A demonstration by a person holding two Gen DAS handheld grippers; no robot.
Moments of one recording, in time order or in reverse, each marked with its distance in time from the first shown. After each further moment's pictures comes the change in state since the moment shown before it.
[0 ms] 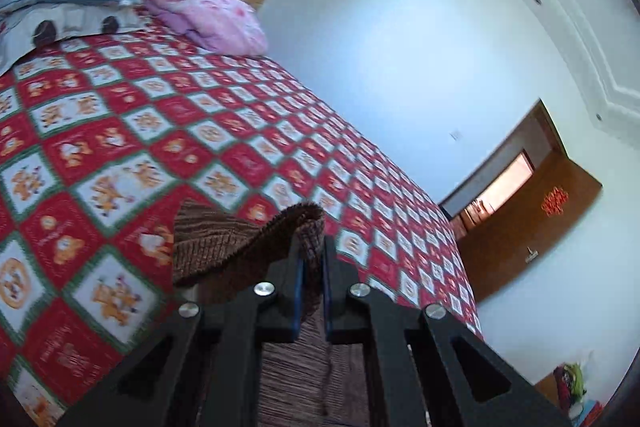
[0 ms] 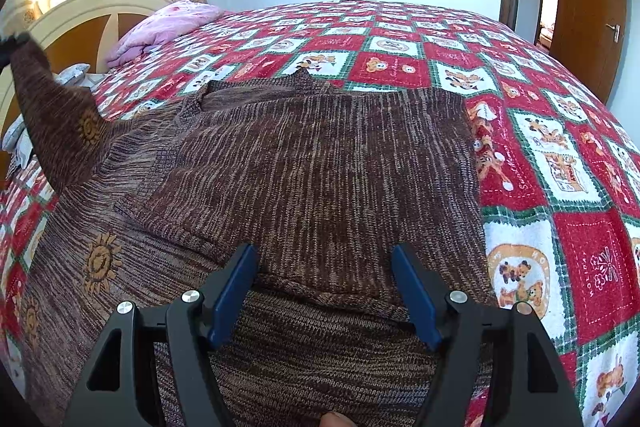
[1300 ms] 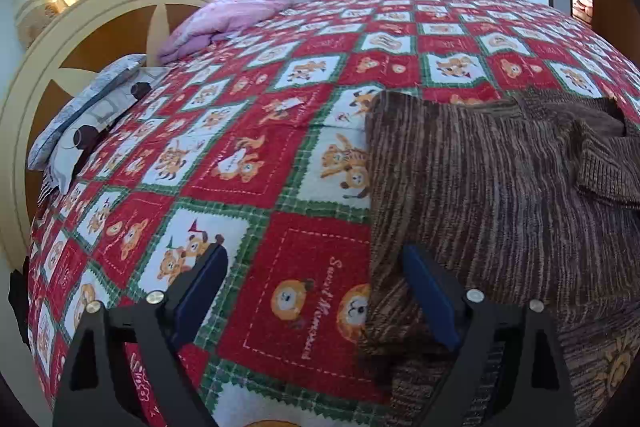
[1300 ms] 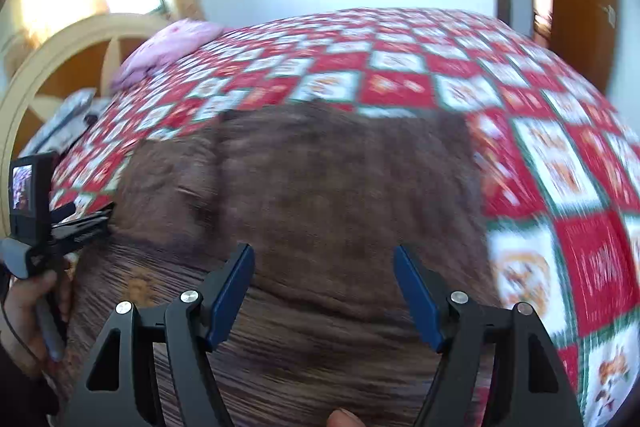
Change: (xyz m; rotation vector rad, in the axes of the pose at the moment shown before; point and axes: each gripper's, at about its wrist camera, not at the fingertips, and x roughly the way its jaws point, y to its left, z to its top) left arm 0.096 0.055 -0.119 0.626 0.170 0.669; right arm -0.020 0.044 0.033 -0.025 -0.048 0.033
